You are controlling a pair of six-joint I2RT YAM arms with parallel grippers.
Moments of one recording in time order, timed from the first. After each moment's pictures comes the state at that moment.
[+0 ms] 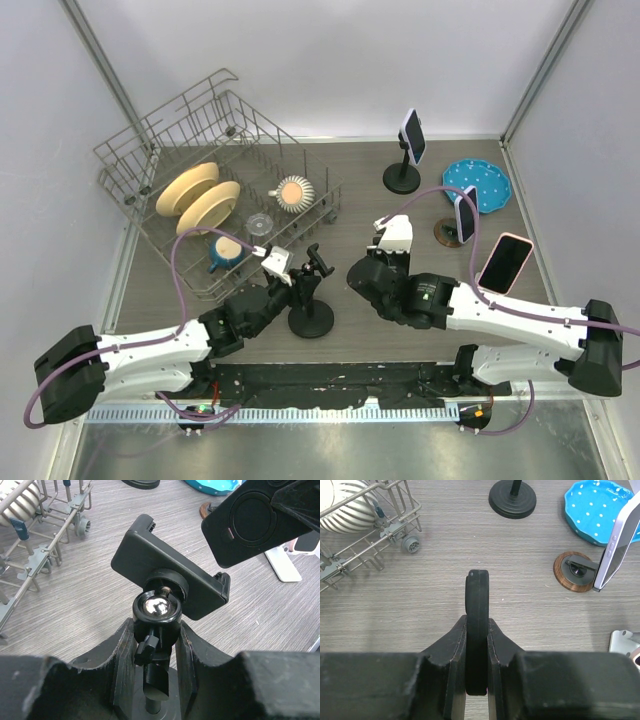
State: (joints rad) left arm -1.05 0.98 0.31 0.52 -0.39 -0.34; right arm 1.17 1.14 0.91 -0.55 1.13 0.67
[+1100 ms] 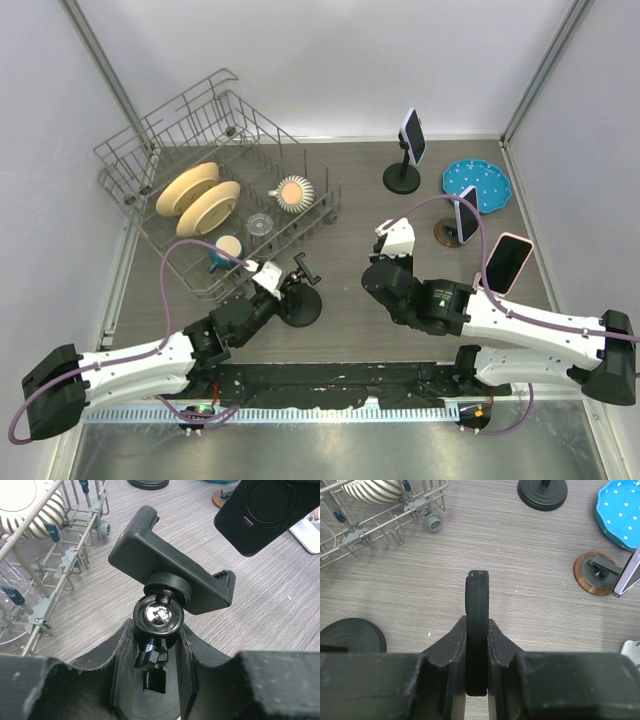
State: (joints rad) left arm -1.05 0.80 0.19 0.51 -0.38 -0.14; right arm 1.17 1.04 0.84 -0.48 0.97 0.52
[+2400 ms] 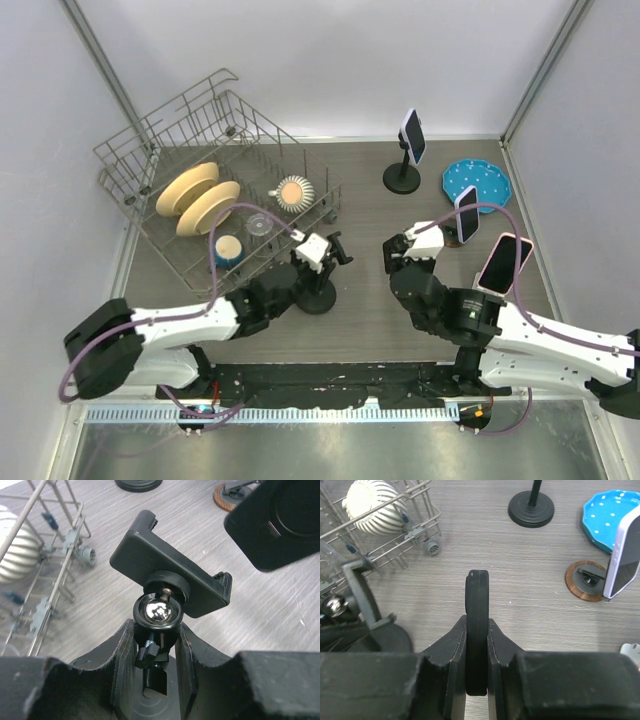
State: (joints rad) left arm -1.03 1.19 0.49 0.49 -0.35 -0.09; right arm 1.17 0.86 0.77 -0.43 1.01 0.49
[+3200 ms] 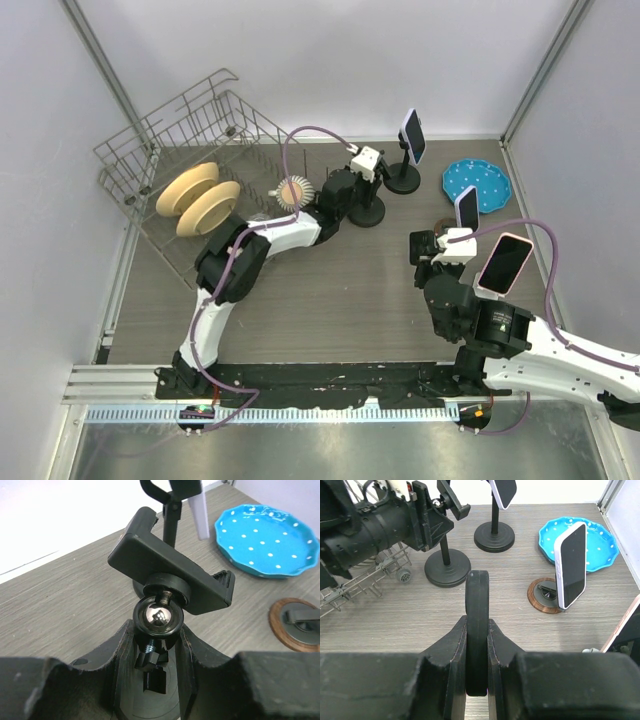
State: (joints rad) left arm -0.75 2.14 1.49 0.56 -0.11 -0.05; right arm 1.17 0.63 0.69 -0.39 1.15 0.36
